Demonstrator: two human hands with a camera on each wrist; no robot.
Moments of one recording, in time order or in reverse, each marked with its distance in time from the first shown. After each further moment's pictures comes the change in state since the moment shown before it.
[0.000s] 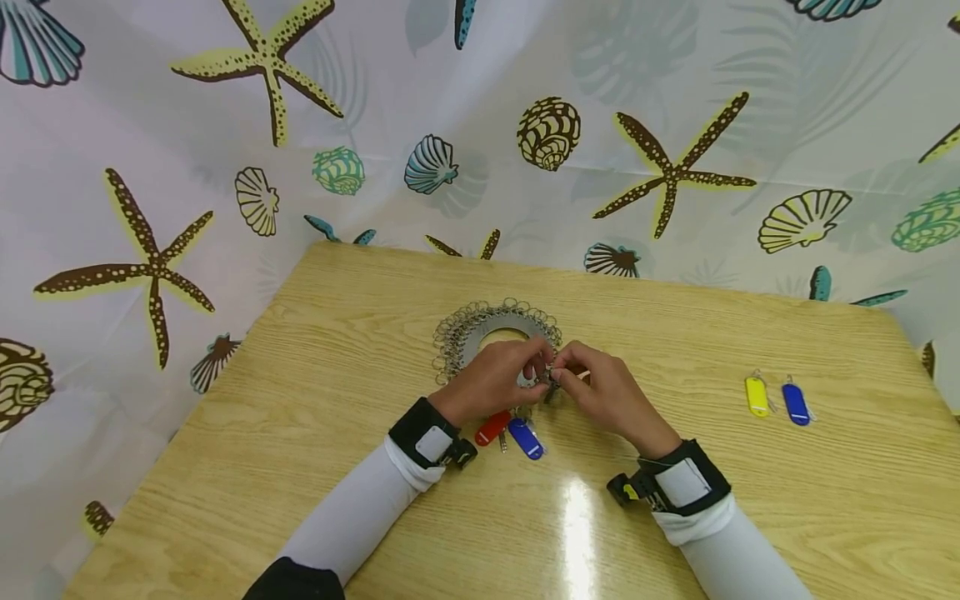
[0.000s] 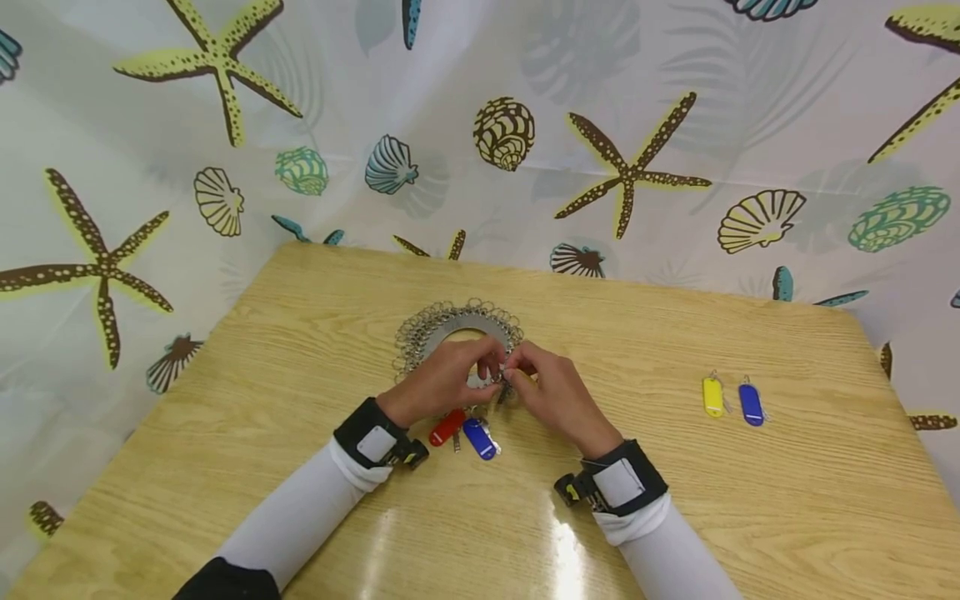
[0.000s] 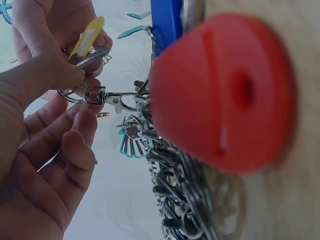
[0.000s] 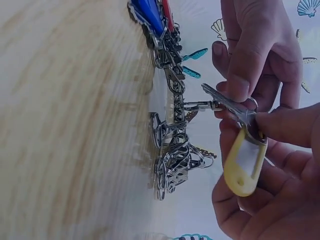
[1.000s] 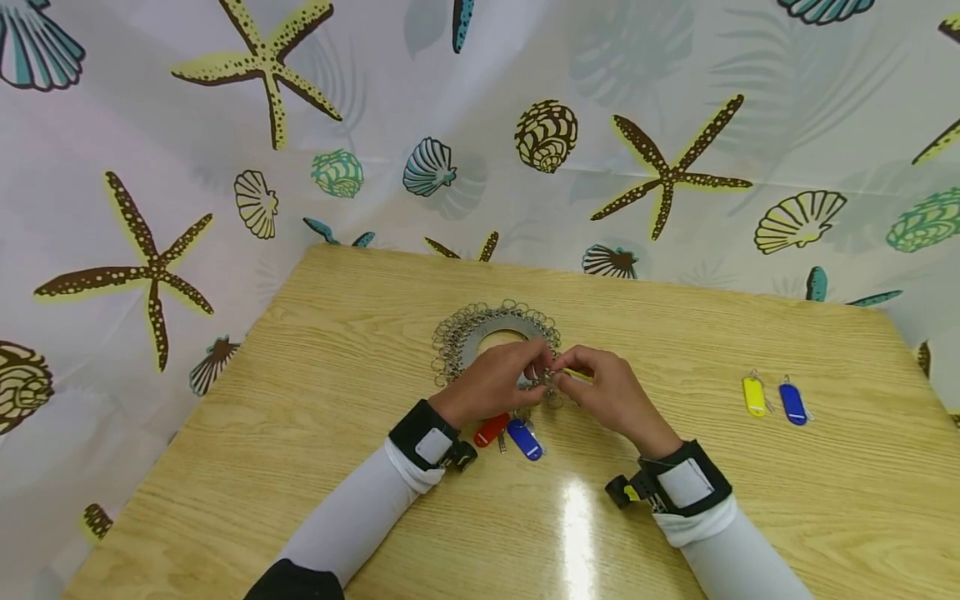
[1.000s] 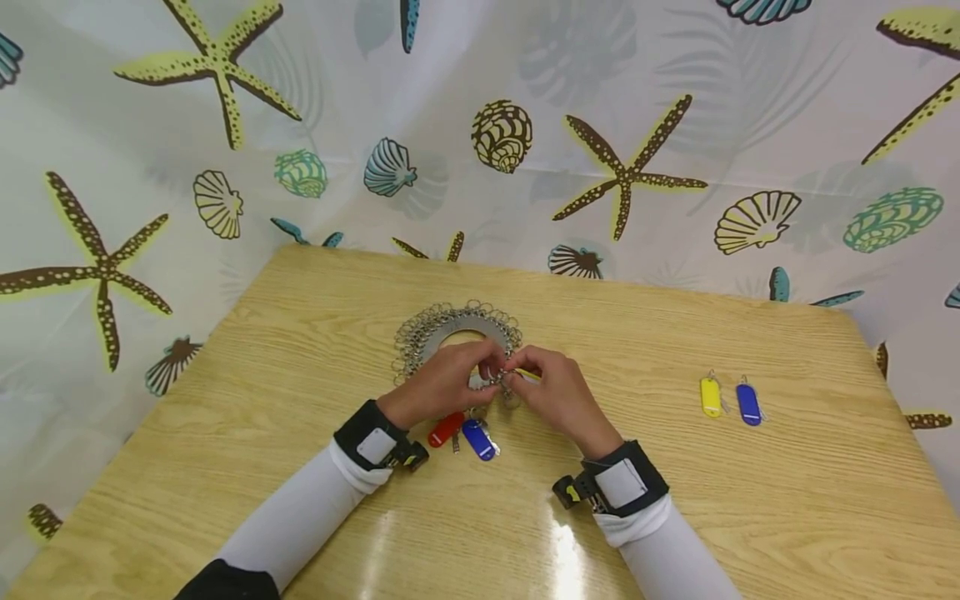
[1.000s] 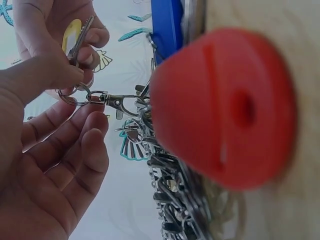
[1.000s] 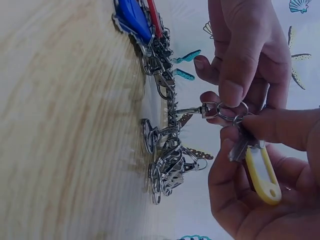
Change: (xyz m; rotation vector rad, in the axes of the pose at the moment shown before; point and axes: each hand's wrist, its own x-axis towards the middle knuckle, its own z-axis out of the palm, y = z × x) left_hand 0.000 0.002 0.002 -0.004 -0.013 -0.014; right_hand -0.001 -0.001 -0.003 0.055 -0.001 0.128
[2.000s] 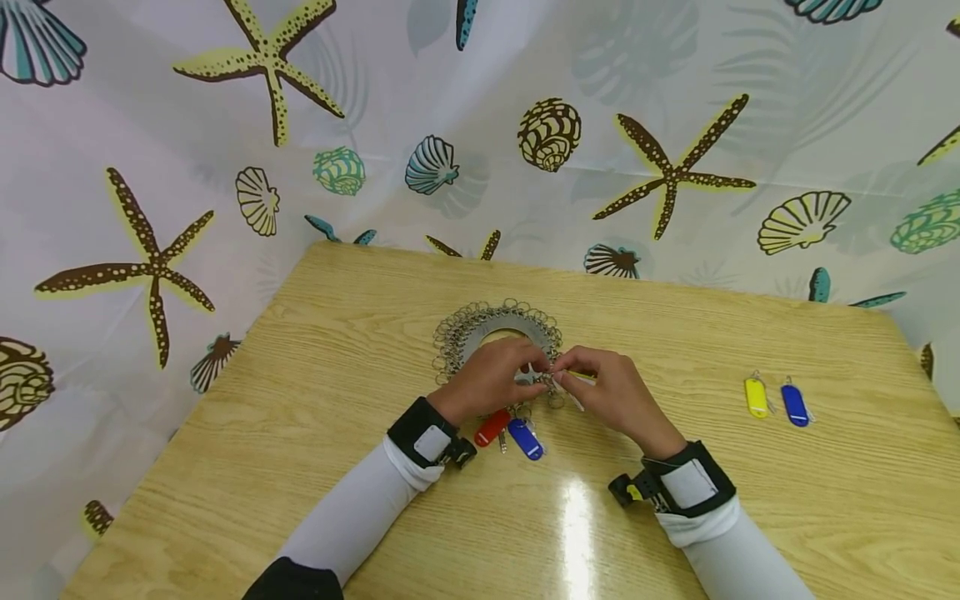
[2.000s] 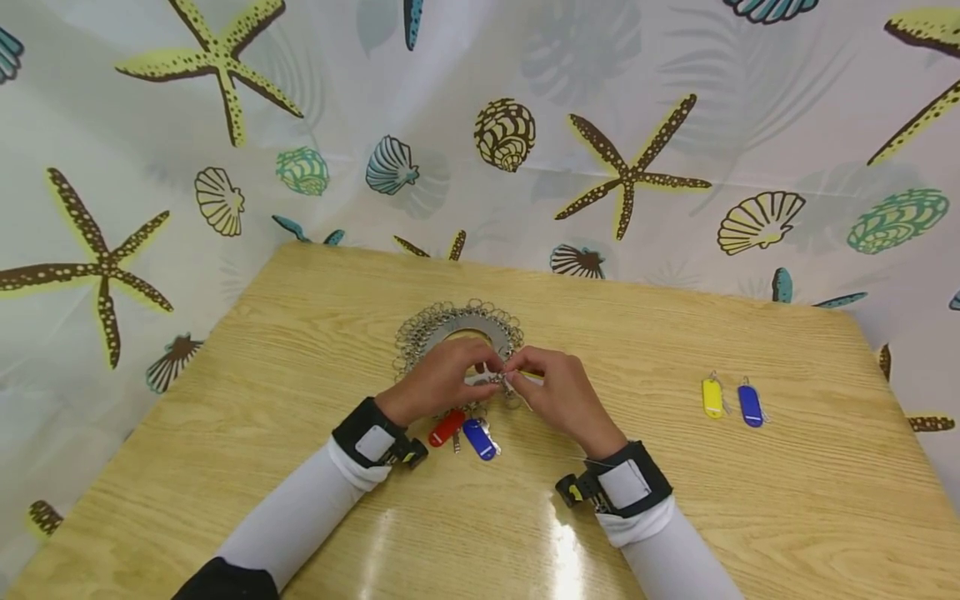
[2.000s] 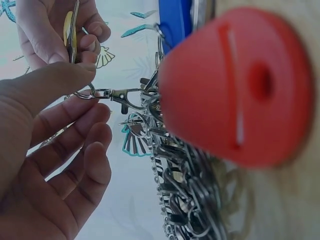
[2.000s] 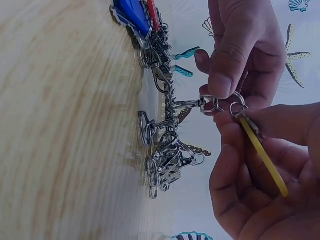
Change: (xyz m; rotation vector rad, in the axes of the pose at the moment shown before) left_hand -0.001 -0.001 -0.004 0.111 -0.015 -0.048; right_hand 0.000 0.000 -0.002 -0.067 0.010 -0.085
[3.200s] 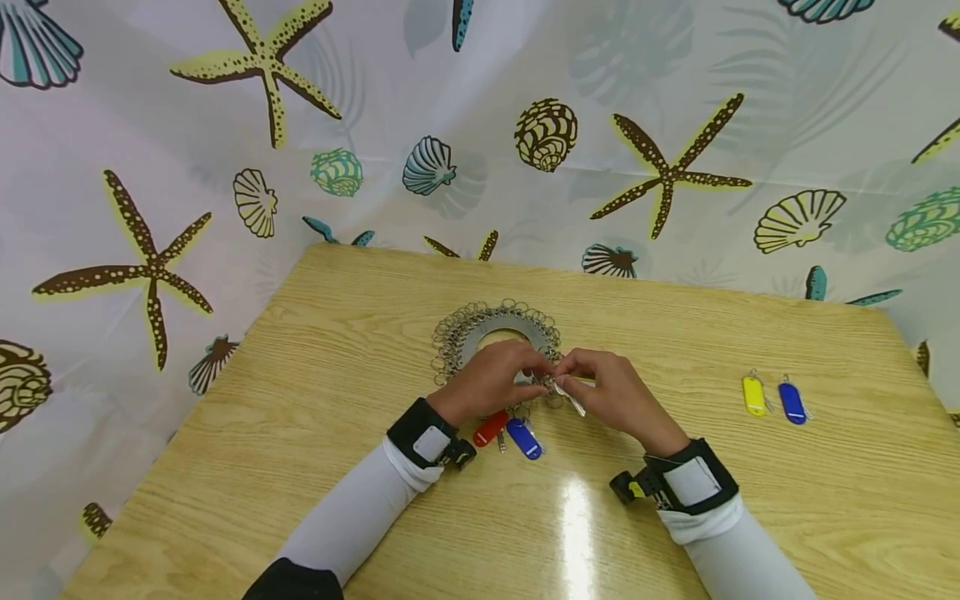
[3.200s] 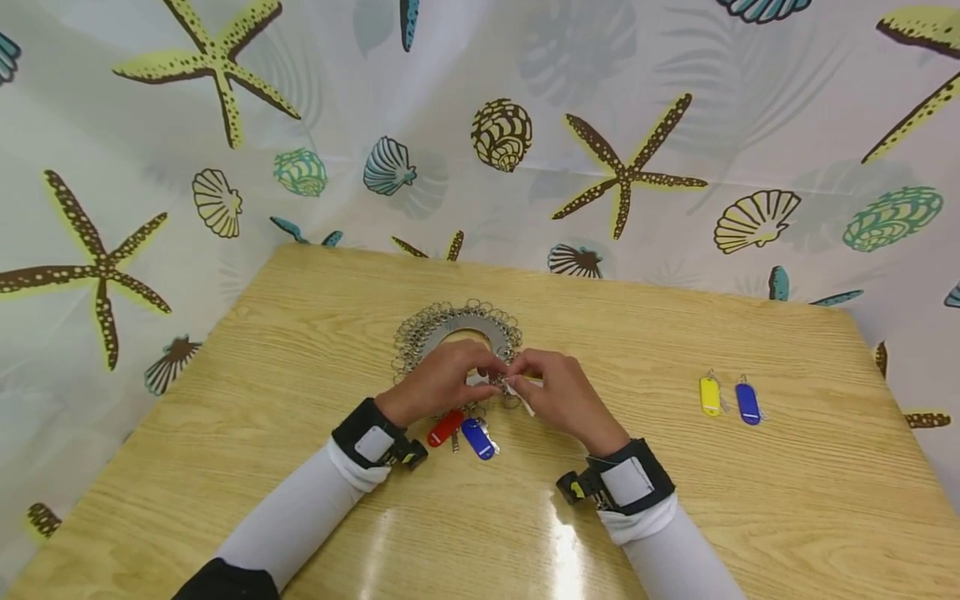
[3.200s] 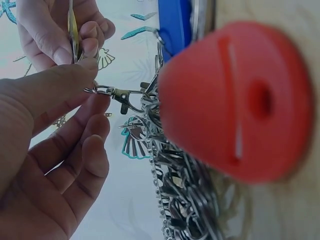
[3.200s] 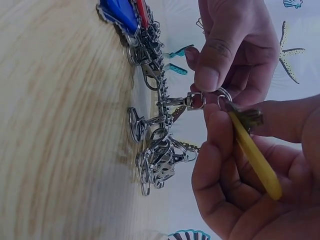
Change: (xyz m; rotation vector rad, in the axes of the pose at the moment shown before) left_hand -0.001 0.002 0.000 -0.034 -0.028 0.027; right_hand -0.003 0.001 -0.006 -0.003 -0.086 0.032
